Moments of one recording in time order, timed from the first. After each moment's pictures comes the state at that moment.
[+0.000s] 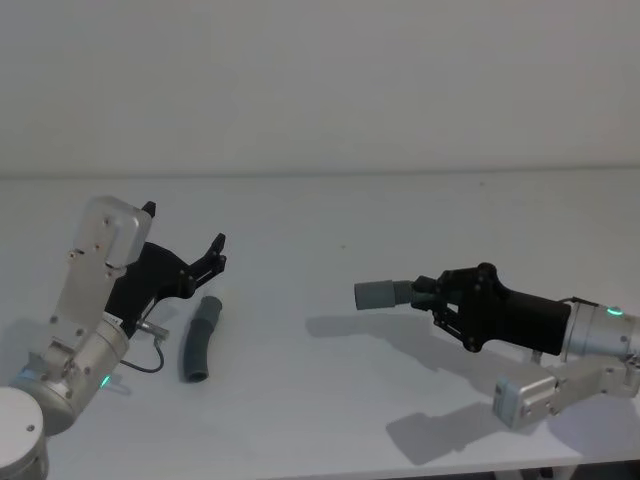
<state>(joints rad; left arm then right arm) -0.24 0.38 0.45 -1.63 -0.20 0.01 -0.01 0.37 0.62 -0.38 -1.34 -0.70 -0.80 0.26</state>
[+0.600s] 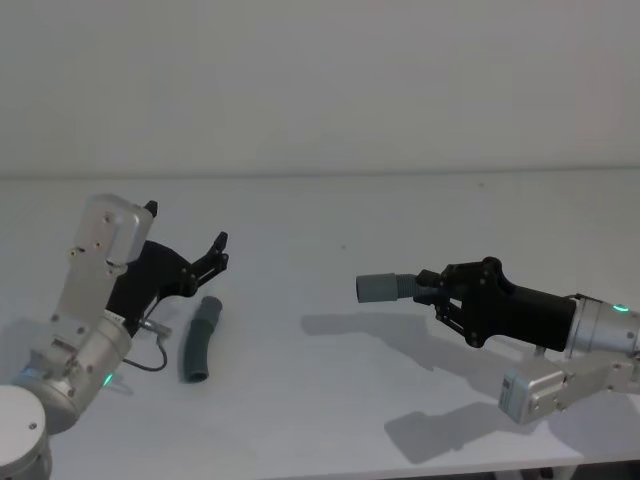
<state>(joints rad) -0.24 0.37 0.45 -1.64 -0.21 0.03 -0.01 0.37 0.63 -0.38 -1.35 -0.65 -0.80 0.26</state>
